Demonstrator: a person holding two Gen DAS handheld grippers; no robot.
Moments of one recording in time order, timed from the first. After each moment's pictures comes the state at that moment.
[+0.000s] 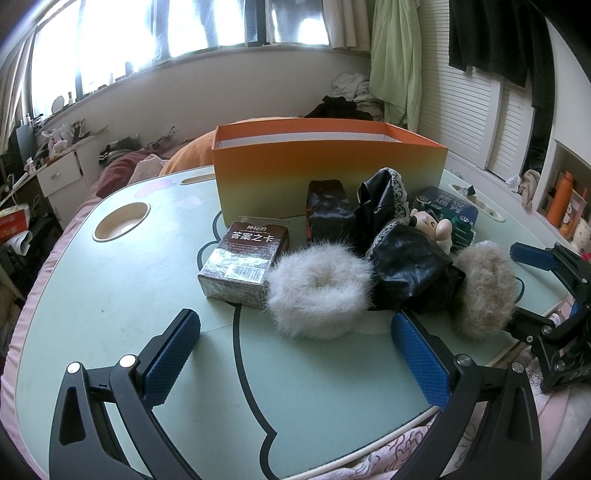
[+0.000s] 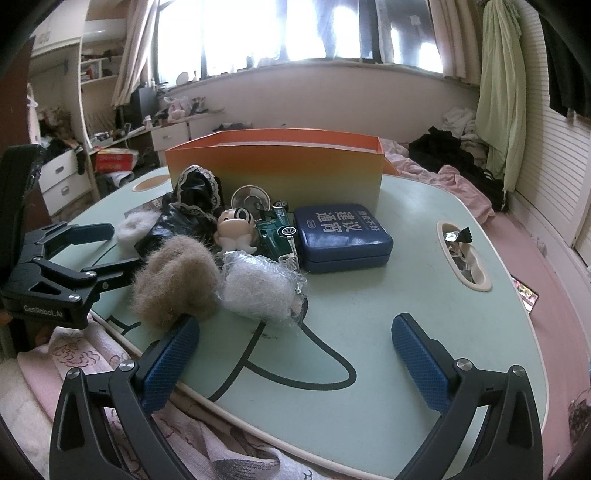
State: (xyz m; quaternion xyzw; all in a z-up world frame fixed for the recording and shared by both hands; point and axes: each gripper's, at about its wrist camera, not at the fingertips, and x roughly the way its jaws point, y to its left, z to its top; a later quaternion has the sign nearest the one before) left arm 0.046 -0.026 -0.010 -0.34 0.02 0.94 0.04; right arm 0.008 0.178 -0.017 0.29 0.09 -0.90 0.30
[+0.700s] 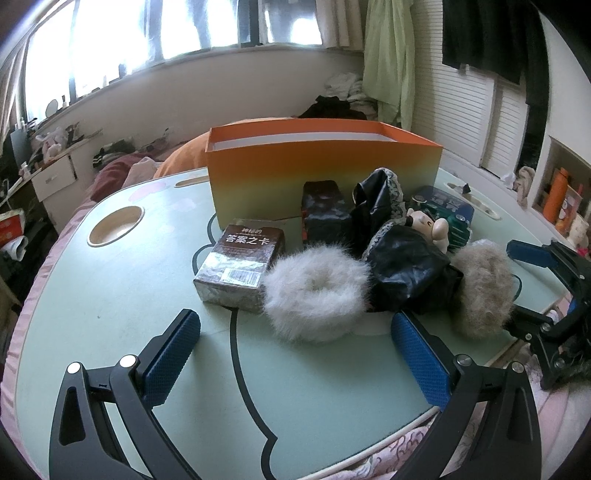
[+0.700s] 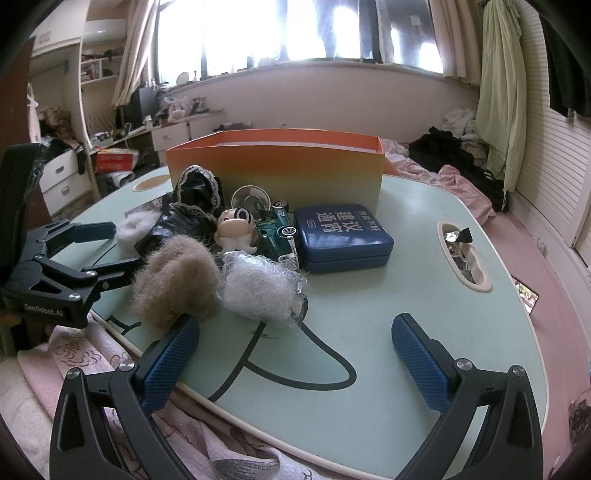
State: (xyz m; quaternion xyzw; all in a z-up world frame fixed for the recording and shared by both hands) left arm 0.046 -0.028 -0.010 -0.35 0.03 0.94 0.06; right arm 0.009 0.178 -0.016 0.29 0.09 -0.90 0.30
